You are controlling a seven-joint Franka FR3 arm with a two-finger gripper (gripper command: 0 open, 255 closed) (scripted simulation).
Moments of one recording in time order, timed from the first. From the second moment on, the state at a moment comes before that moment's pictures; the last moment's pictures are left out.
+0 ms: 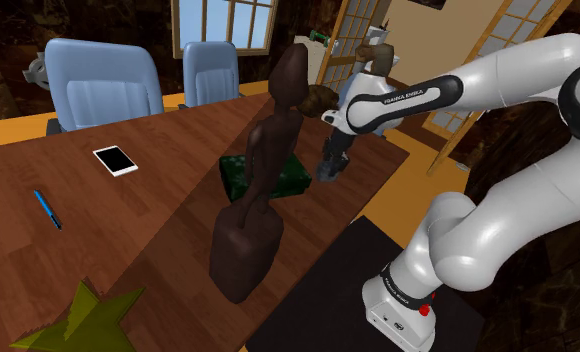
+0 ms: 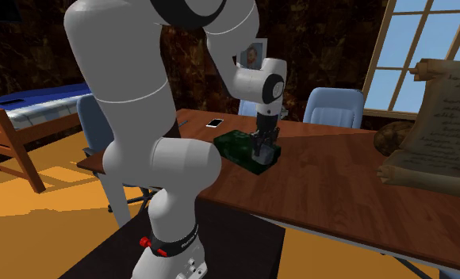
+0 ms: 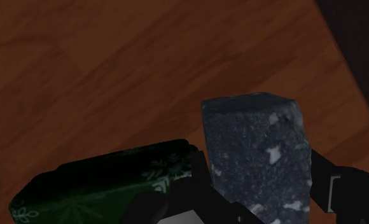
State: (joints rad) arm 0.41 -0.32 -0.66 -2.59 -0.20 2.30 -1.24
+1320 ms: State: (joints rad) arm 0.55 -0.11 -0.58 -2.25 -0.01 2.15 -1.17
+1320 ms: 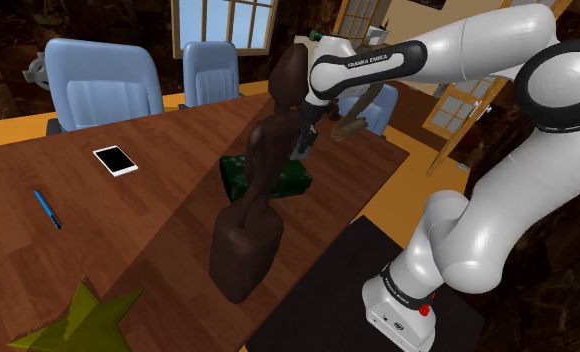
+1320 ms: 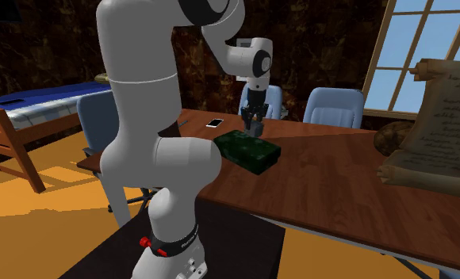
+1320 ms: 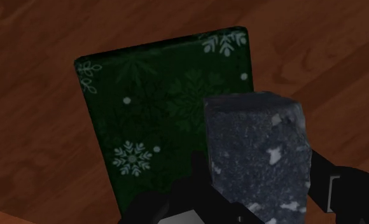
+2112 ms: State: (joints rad) arm 0.59 0.14 -0.53 -2.04 0.14 2.15 -1.17
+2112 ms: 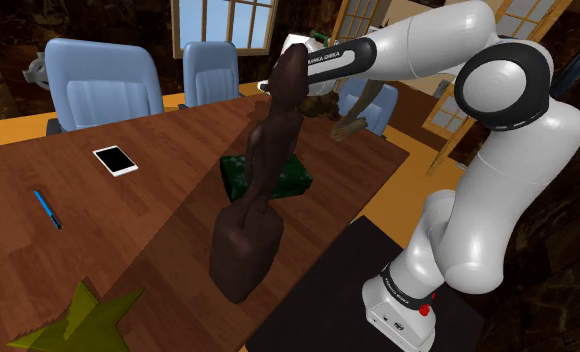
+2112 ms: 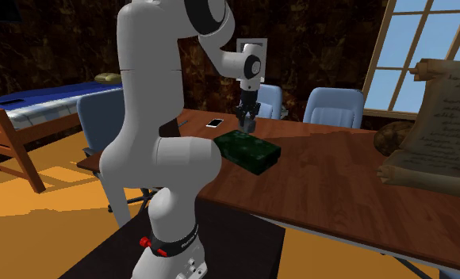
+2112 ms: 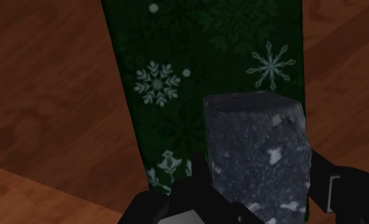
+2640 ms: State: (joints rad) arm 0.57 0.21 -0.52 -2.08 0.19 2.25 -1.21
